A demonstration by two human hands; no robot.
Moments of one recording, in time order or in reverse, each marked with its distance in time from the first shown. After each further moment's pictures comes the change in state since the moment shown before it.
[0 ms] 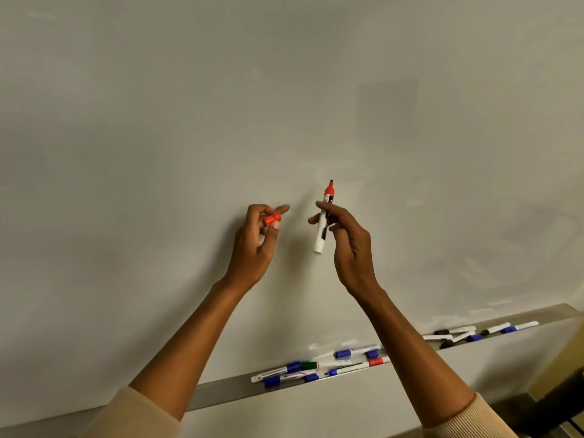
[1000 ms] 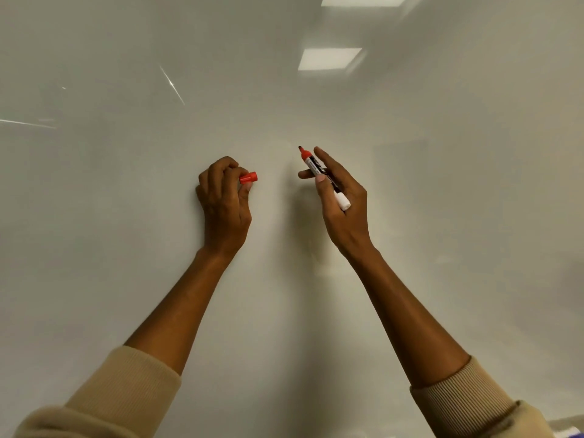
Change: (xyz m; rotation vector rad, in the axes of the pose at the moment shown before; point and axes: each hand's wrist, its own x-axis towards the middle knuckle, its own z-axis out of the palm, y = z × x) left_hand 0.179 0.067 -0.001 0.763 0.593 0.548; right_hand 0.176 -0.043 -0.050 0.172 0.146 -0.280
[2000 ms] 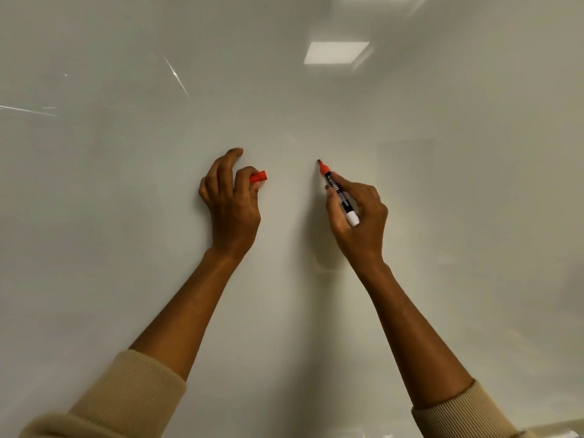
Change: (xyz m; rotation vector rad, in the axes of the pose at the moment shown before) left_hand -0.012 0.005 0.003 0.158 -0.030 -0.012; right_hand -0.022 0.032 -0.011 -0.308 0.178 -0.114
